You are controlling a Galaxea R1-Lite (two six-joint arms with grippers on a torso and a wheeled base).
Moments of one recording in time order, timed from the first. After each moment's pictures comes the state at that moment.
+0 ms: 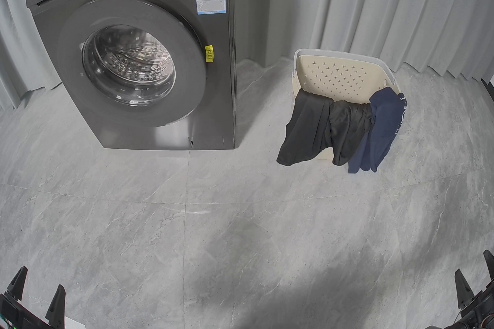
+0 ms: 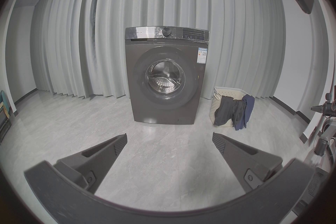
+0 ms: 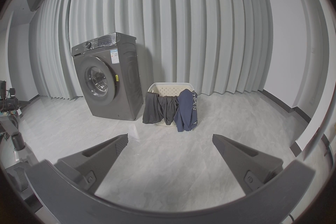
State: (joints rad) left arm 0.00 0.02 -0.02 0.00 0.00 -0.05; right arm 0.00 0.02 -0.02 0.01 0.02 0.01
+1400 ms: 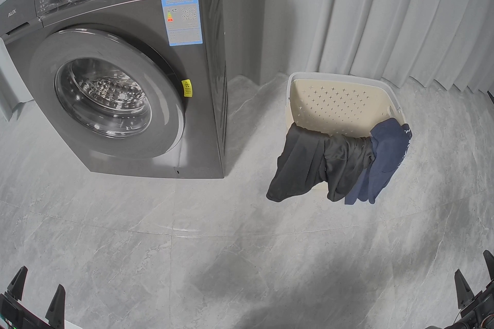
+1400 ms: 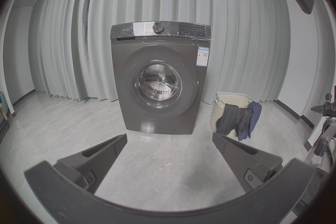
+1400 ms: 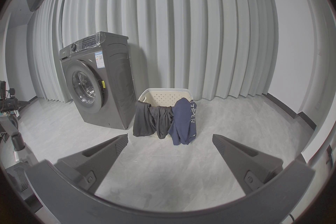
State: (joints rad) left arm 0.00 0.02 -0.02 0.00 0.00 -0.05; right arm 0.00 0.02 -0.02 0.01 0.02 0.01
